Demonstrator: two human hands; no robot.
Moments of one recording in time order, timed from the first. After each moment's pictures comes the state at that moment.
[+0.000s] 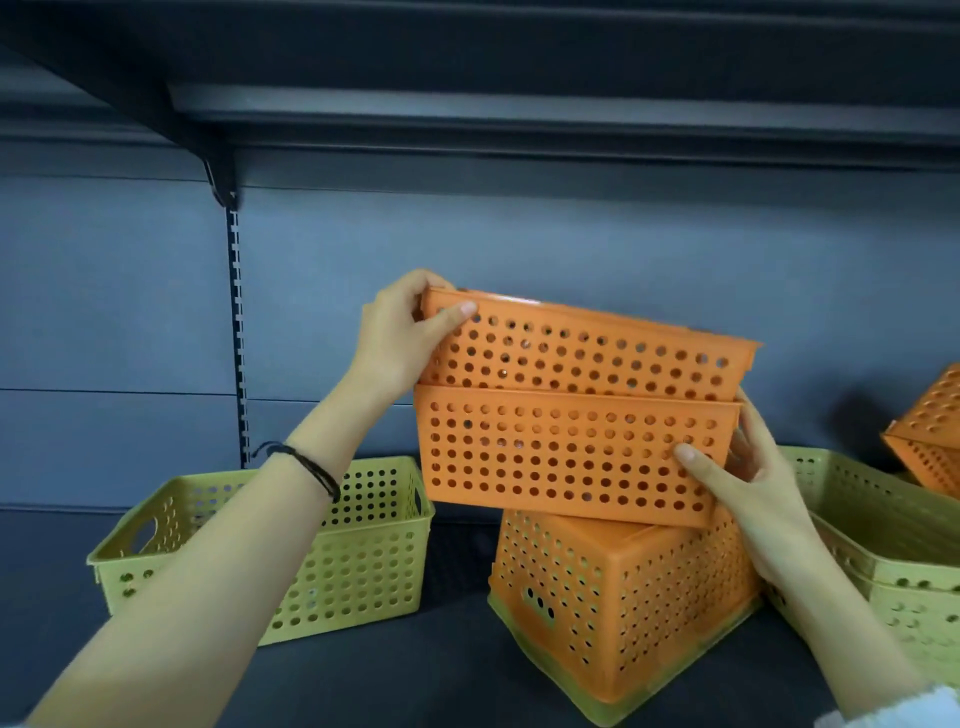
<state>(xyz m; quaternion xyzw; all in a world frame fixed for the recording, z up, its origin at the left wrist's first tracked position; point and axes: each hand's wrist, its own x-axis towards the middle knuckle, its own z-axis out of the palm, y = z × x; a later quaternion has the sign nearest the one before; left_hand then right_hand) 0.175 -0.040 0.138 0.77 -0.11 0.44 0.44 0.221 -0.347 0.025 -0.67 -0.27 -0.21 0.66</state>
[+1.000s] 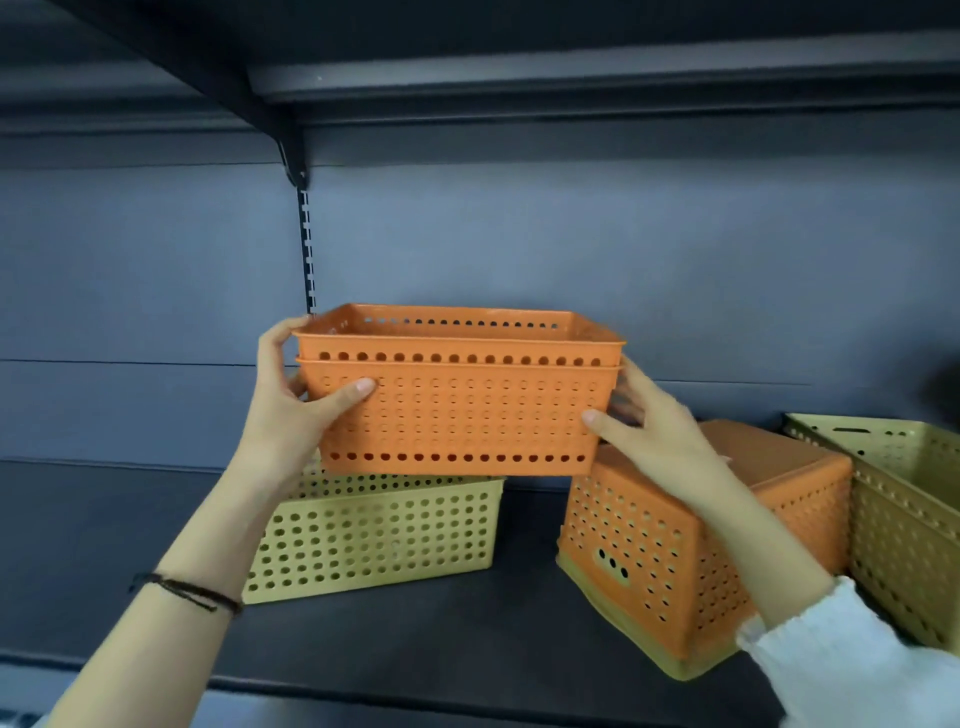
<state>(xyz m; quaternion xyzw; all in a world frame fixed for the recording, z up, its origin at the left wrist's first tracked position) 0.090 0.070 0.050 0.68 -0.02 0.43 0.59 0.208 -0.228 0.041 -0.79 -0.35 -0.16 0.47</state>
